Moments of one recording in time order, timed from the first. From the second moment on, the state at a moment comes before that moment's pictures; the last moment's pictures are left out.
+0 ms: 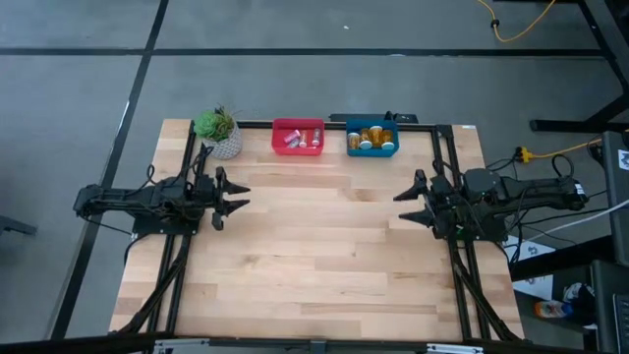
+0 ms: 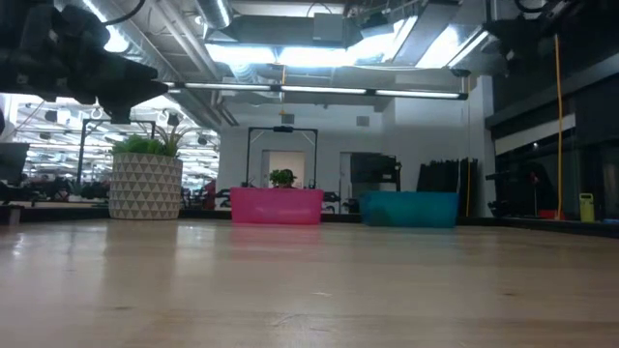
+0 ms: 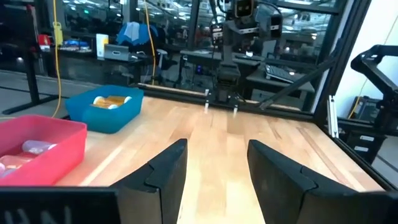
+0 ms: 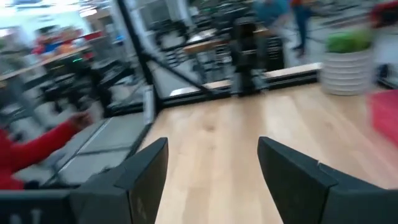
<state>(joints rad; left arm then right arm) -0.01 0.02 0.01 0.03 -0.14 -0.15 0.10 0.39 0.40 -0.11 -0.06 0.26</state>
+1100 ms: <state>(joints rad) -0.01 0.02 0.01 0.04 -0.14 -0.15 0.10 0.12 0.04 -0.05 -0.14 0.00</state>
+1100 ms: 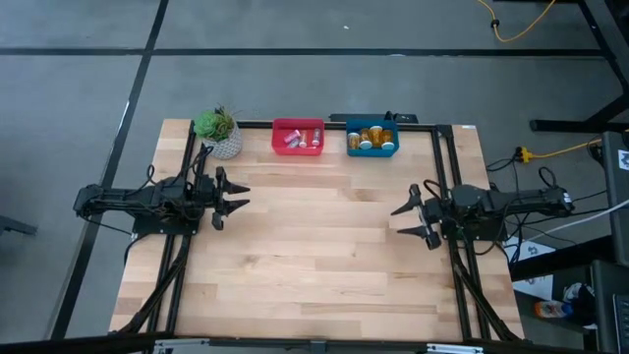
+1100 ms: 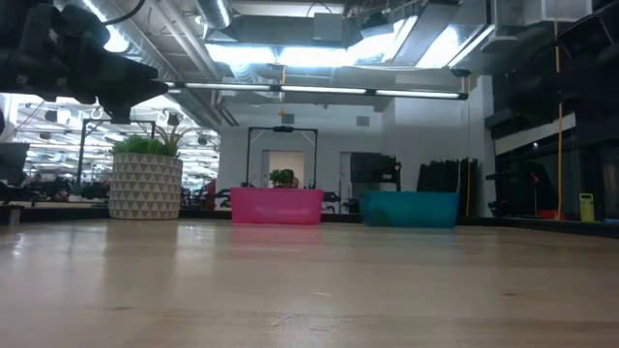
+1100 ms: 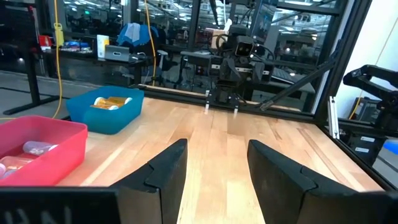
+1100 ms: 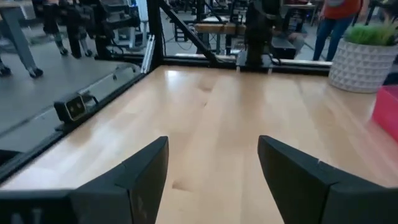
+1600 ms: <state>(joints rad) -0.01 0.02 0.01 0.04 -0.14 -0.15 0.10 0.11 0.05 -0.06 0.06 -0.03</state>
